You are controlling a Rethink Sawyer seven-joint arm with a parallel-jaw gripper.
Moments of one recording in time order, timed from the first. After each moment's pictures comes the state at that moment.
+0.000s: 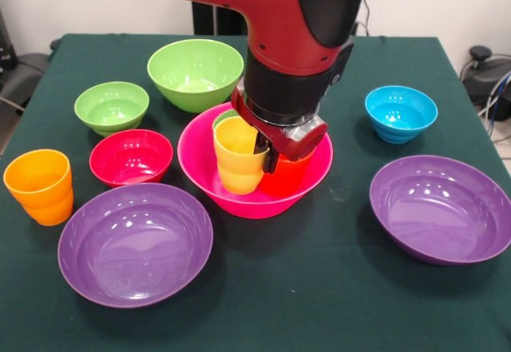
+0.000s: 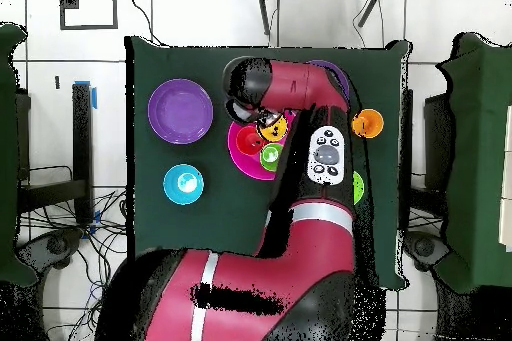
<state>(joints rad) -0.16 -0.29 -0.07 1.01 -0.07 0.99 2.45</state>
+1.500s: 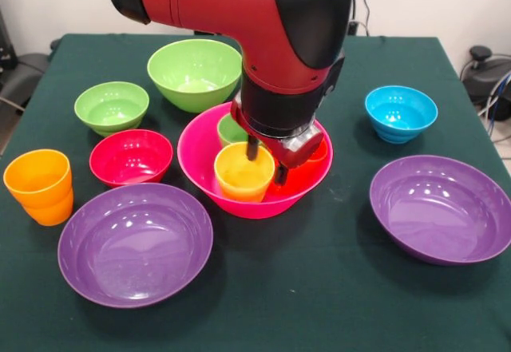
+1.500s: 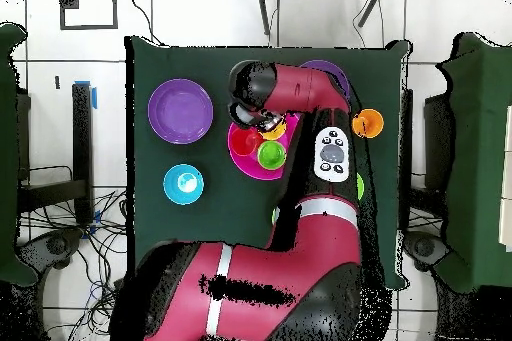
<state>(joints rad) -0.18 -0.27 -0.04 1.01 -0.08 1.01 2.42</state>
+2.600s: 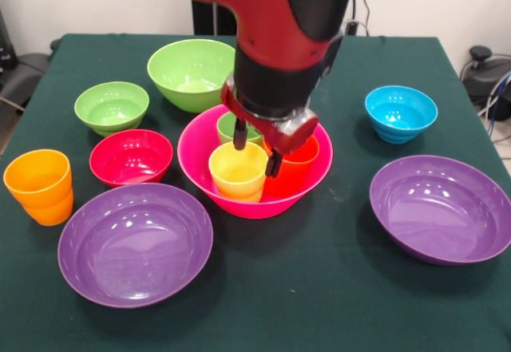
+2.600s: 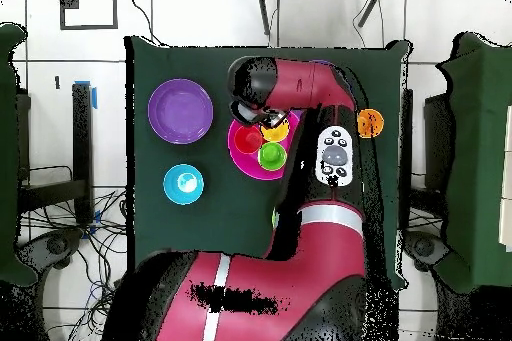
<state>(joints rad) -0.18 -0.33 -0.04 1.02 -0.12 1.01 2.42</state>
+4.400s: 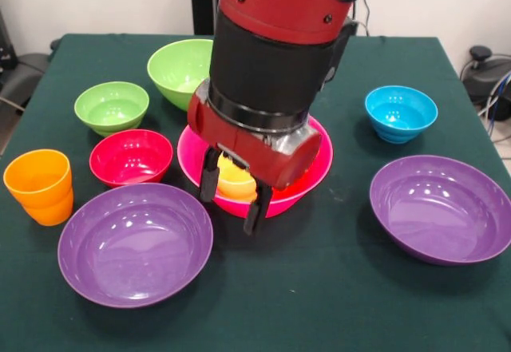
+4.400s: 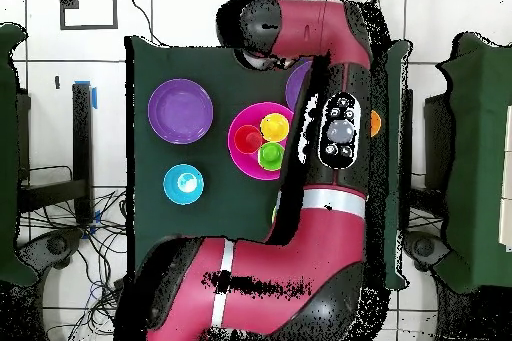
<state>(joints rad) -0.19 -0.23 0.00 0.59 -0.20 1.11 2.33</state>
